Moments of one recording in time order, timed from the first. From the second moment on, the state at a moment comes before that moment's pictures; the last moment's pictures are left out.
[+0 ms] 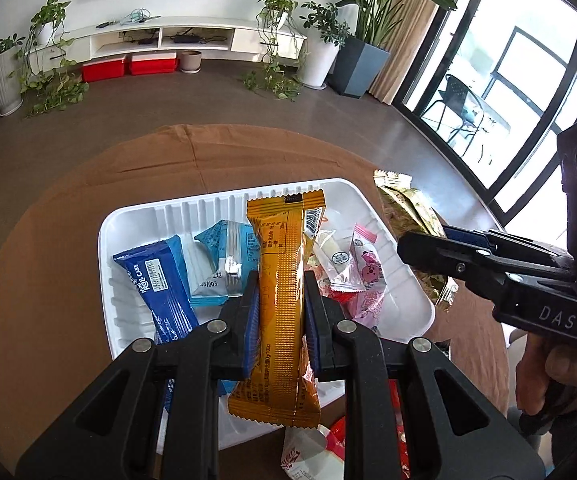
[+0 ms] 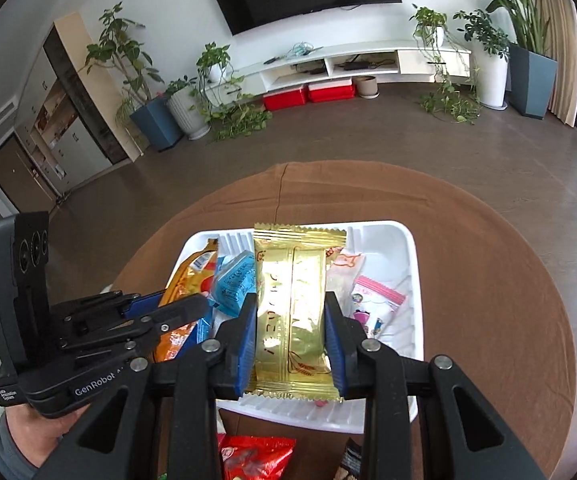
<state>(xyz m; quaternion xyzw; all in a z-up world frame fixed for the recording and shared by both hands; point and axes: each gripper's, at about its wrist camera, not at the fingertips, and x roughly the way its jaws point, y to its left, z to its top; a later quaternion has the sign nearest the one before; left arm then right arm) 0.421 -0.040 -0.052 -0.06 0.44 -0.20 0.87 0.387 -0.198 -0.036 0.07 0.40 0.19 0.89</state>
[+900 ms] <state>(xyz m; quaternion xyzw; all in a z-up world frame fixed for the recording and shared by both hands) 0.438 -0.050 -0.105 -0.04 0.45 -0.18 0.87 0.428 -0.163 -0.094 0.01 0.45 0.16 0.88</state>
